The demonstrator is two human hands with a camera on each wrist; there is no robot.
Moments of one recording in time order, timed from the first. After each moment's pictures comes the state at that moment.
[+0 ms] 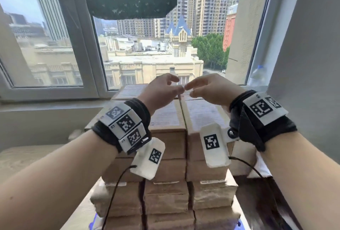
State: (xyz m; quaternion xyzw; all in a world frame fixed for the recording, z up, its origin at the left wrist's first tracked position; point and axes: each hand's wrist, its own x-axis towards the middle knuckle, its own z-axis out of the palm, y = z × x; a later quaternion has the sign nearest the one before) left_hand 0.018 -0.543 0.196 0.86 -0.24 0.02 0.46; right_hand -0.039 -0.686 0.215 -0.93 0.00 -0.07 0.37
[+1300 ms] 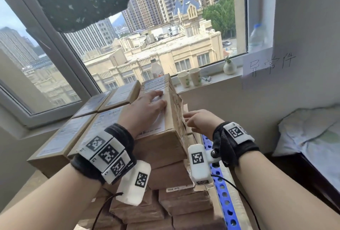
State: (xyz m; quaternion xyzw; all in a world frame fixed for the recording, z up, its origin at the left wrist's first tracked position) left_hand 0.026 -0.663 0.146 0.96 -0.16 0.03 0.21; right_hand 0.021 -0.826 0.054 -0.73 0.10 0.06 0.67
